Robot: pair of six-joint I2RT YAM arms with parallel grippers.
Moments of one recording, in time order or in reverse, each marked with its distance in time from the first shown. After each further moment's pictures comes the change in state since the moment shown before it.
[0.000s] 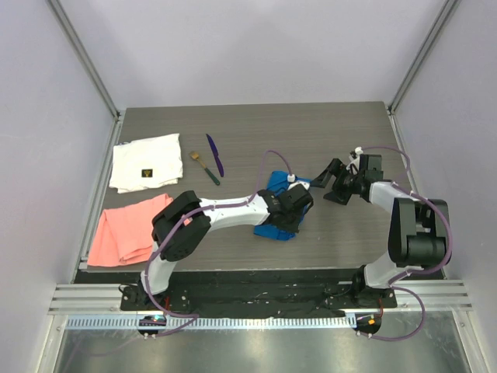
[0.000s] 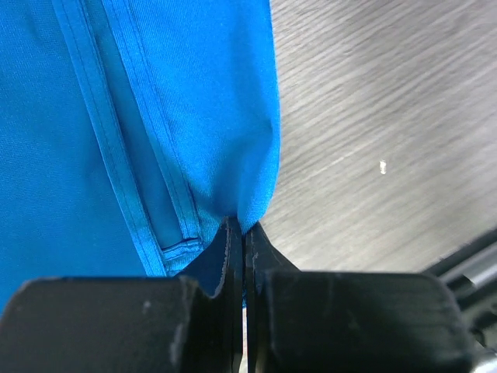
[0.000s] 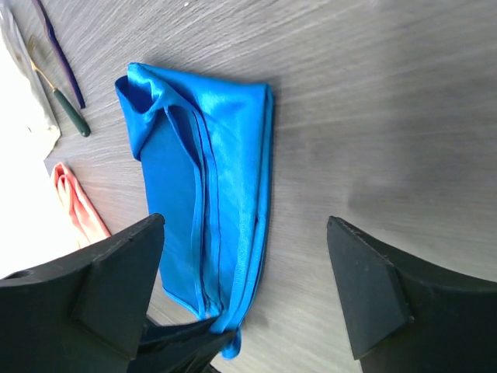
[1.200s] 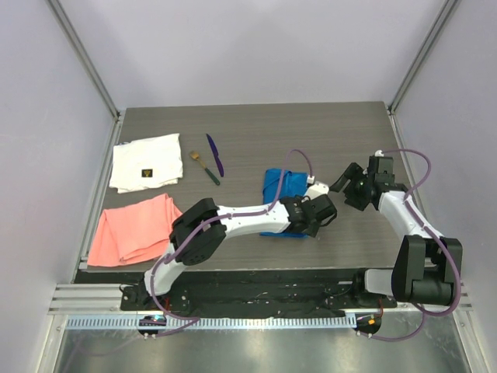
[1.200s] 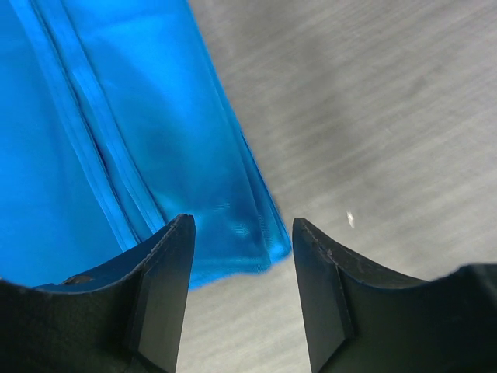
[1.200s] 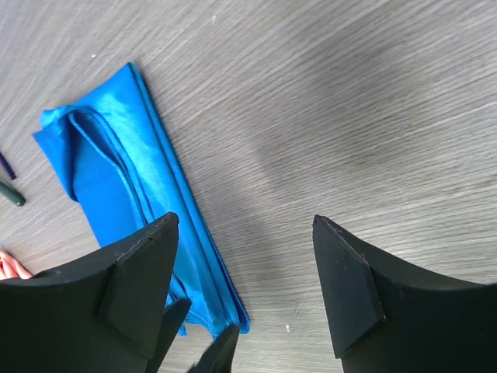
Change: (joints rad) left arm -0.103 0.117 0.217 -0.096 -0.270 0.008; right arm -0.018 -0.240 -0.003 -0.272 0.353 0.032
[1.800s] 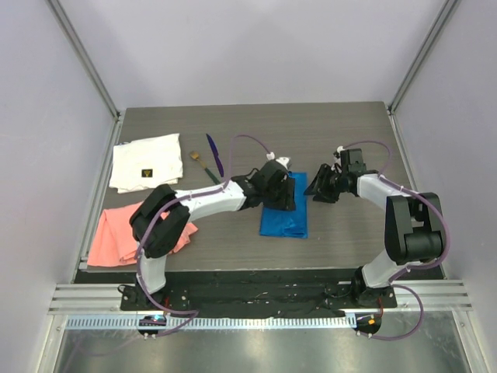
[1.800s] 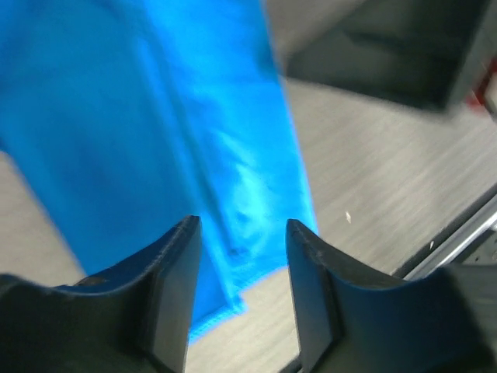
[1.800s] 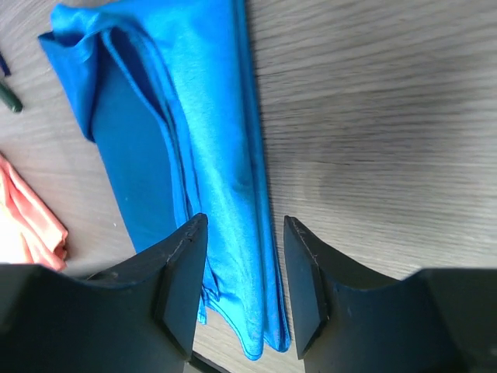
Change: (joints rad) left arm 0.312 -0.251 -0.366 0.343 0.453 0.002; right arm 0.177 0.298 0.109 0.104 -0.199 -0.063
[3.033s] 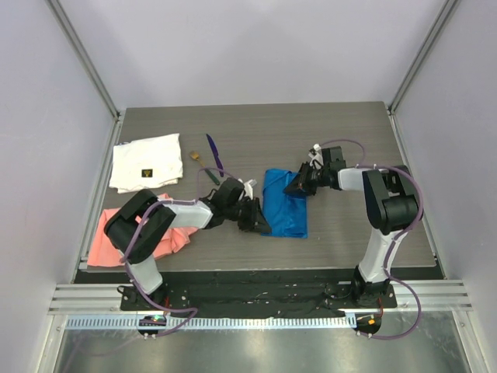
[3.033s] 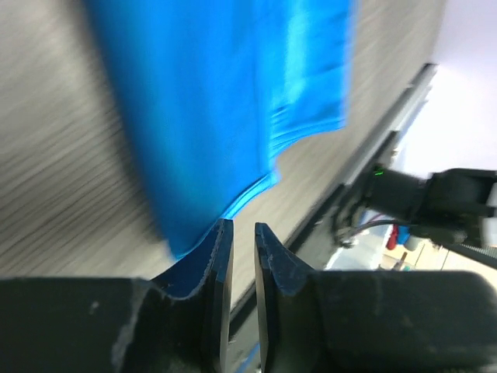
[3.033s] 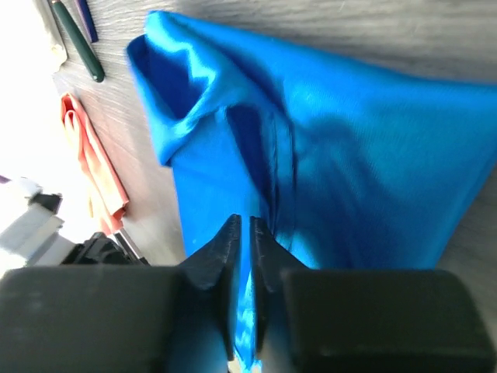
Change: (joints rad) left arm 0.159 -0.167 -0.580 0.455 0.459 -0.241; right arm 0.087 0.319 0.103 0.309 -0.291 0.094
